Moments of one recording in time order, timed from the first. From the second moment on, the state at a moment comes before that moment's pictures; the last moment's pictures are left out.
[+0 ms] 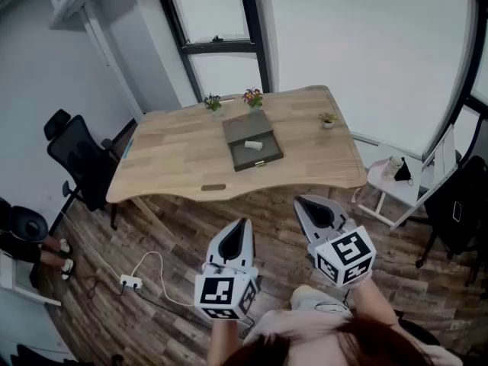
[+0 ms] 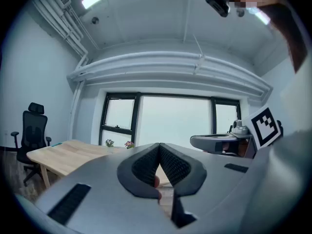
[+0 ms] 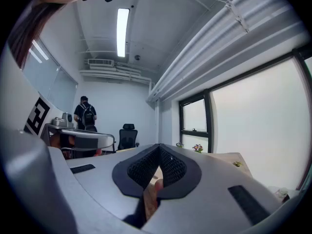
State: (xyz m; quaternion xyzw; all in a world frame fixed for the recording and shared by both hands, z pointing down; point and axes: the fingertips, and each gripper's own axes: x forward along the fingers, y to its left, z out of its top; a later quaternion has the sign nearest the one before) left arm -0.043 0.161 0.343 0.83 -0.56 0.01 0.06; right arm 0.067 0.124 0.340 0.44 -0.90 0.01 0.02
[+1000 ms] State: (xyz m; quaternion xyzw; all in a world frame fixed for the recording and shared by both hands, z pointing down) left arm -0.033 0.096 0.349 0.84 -0.54 0.01 0.07; right arm 0.069 0.063 0.355 0.45 -0.89 0.05 0.03
